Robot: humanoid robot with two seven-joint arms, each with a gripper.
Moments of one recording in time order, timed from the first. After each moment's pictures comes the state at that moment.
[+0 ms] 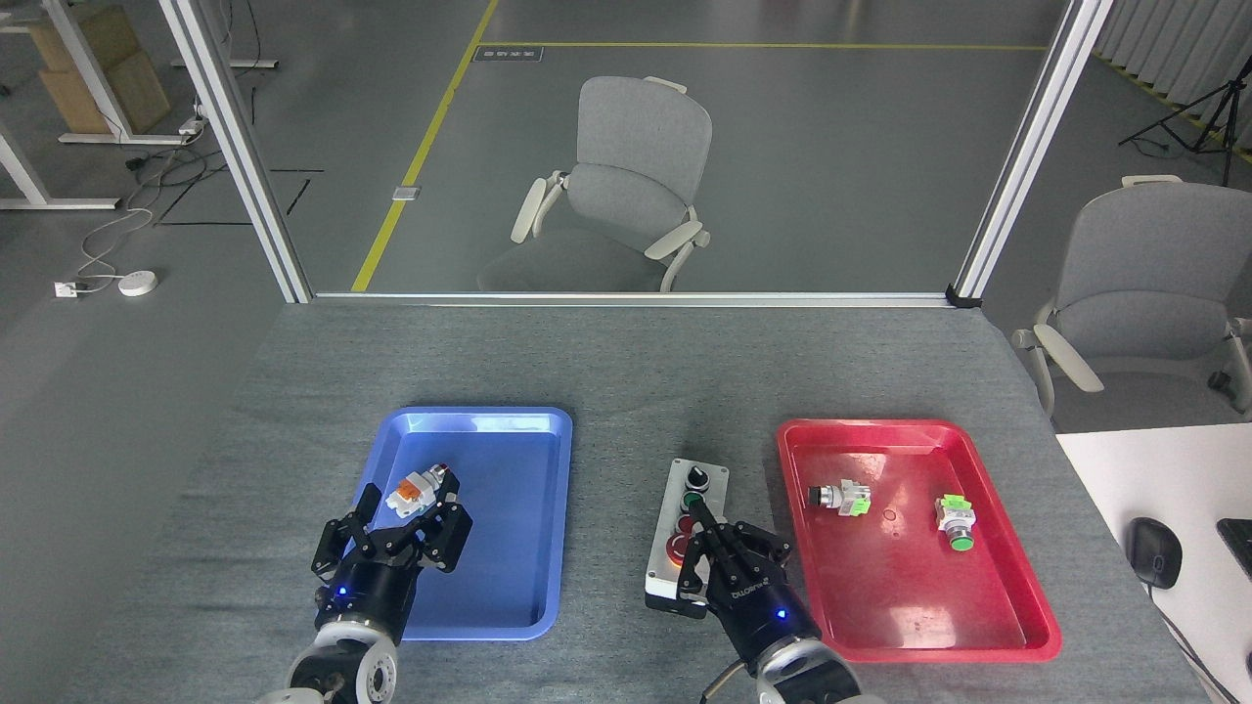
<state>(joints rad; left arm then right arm) -0.17 0.10 -0.11 -1.32 -1.11 0.00 0.12 -0.20 0.01 0.35 -1.23 1.38 -0.06 -0.13</state>
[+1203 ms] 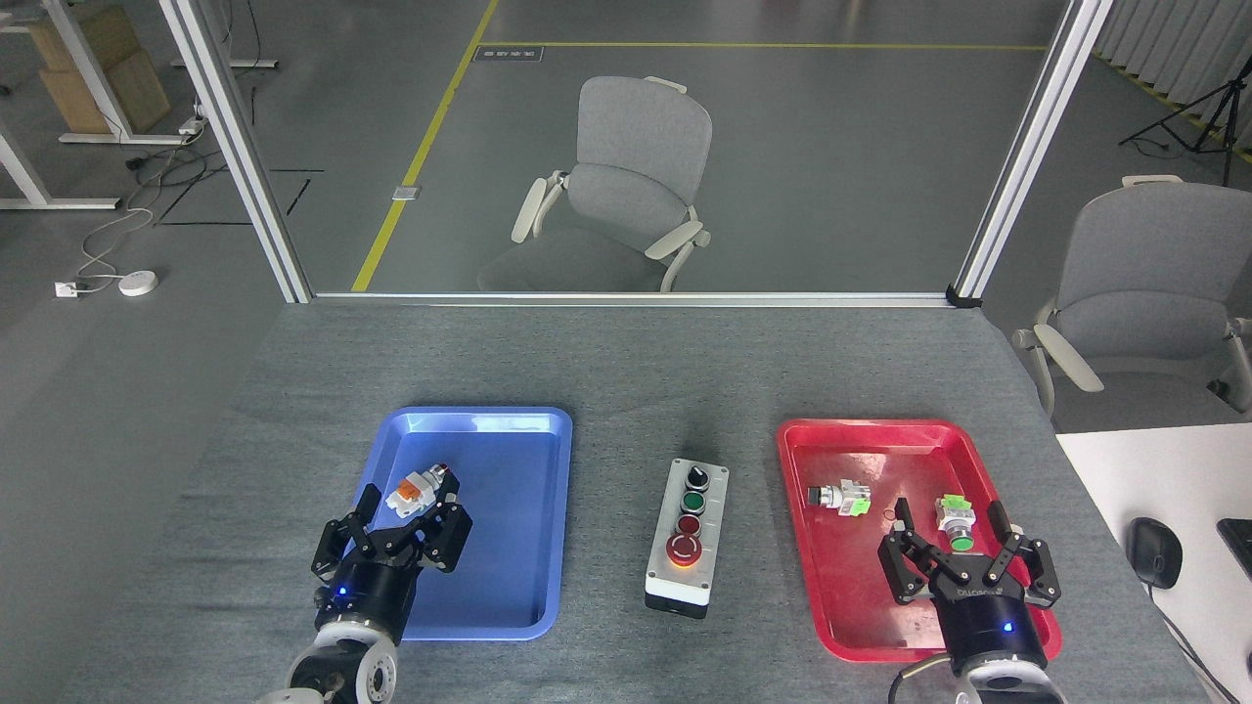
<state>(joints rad) -0.17 0.10 -0.11 -1.32 -1.11 0.00 0.12 -0.06 -0.15 -0.01 -1.37 1.35 0.00 -0.15</state>
